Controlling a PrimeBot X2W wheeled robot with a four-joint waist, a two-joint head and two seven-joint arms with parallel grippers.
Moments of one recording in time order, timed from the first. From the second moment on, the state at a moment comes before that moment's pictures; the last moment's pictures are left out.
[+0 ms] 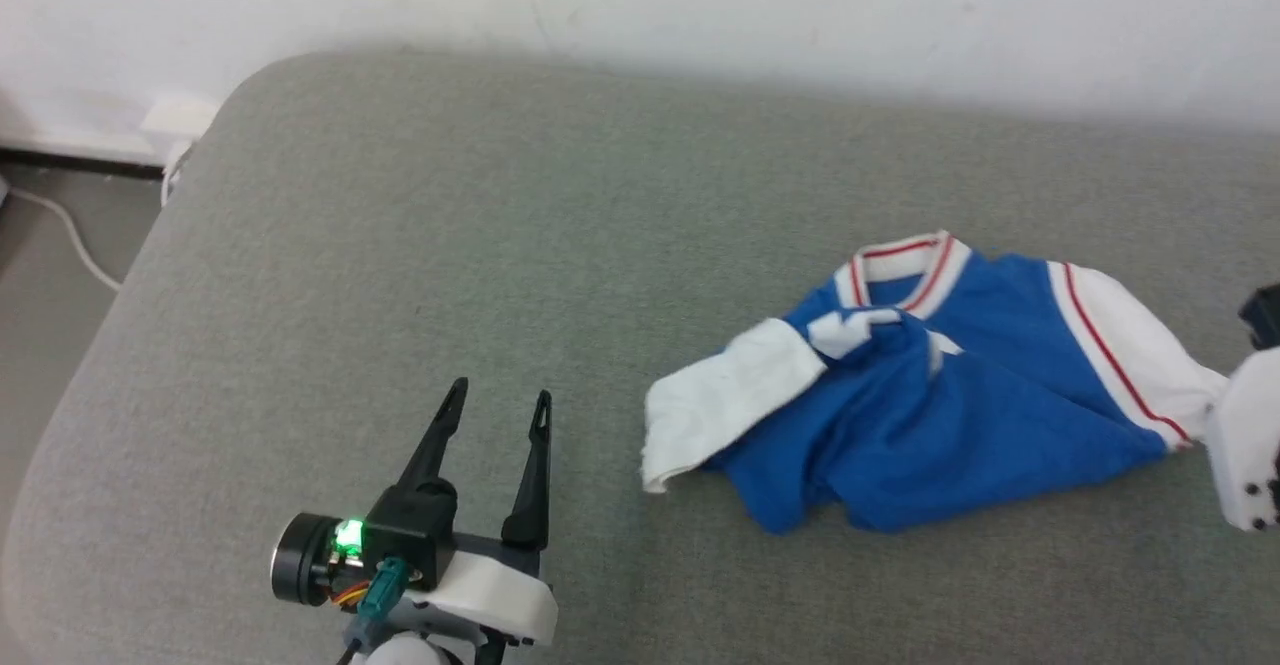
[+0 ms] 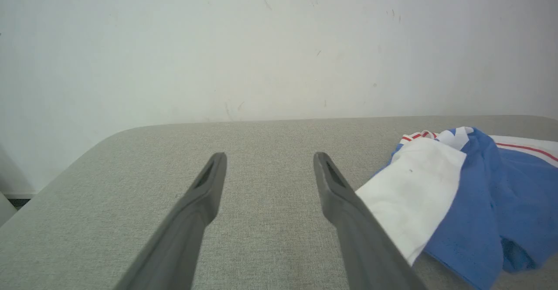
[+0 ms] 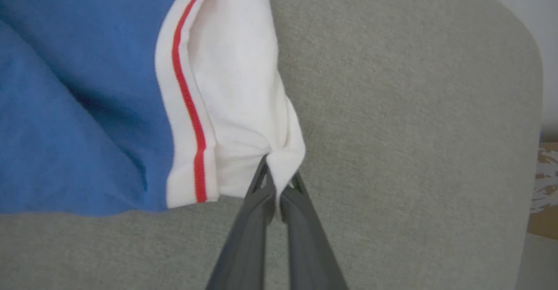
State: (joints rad) left arm -0.05 0.07 -0.22 0.10 -0.06 0.03 -0.26; right arm -0.41 -0.59 0.24 0.50 0.41 0.13 0.60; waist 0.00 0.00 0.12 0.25
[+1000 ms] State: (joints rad) left arm -0.06 0.06 -0.20 0.09 -0.06 -0.03 -0.26; right arm -0.09 -0.21 -0.06 0.08 0.18 0.13 -0.19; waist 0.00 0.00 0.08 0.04
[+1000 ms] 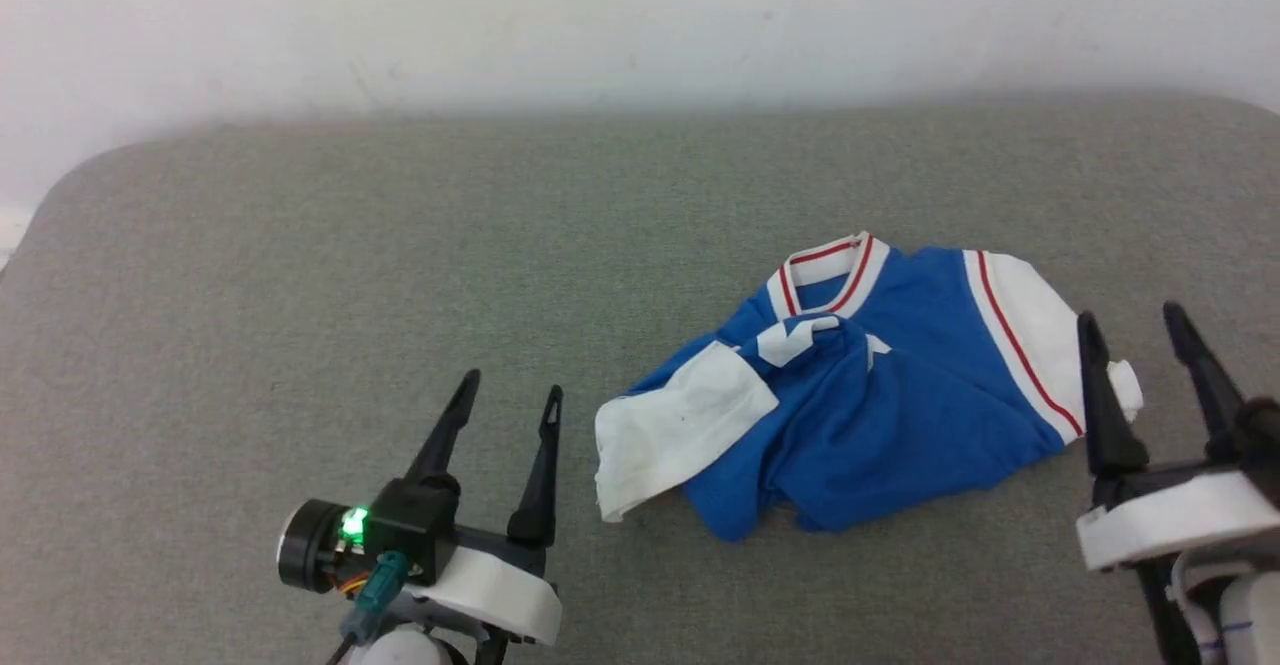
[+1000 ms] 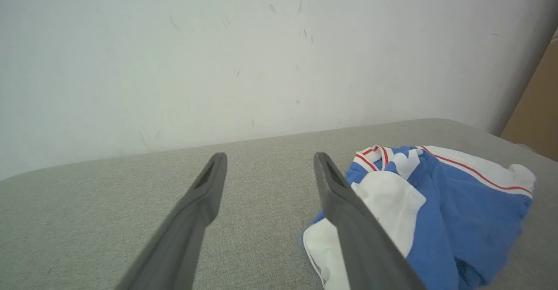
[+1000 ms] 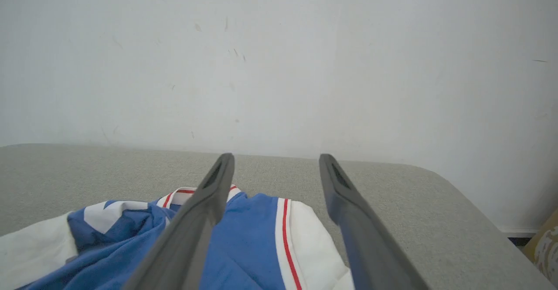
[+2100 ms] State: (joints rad) left arm -0.49 0.32 -0.65 0.18 -0.37 -0.12 0.73; right arm -0.10 -0.09 -0.10 0.19 0.17 0.13 -0.26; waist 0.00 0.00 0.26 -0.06
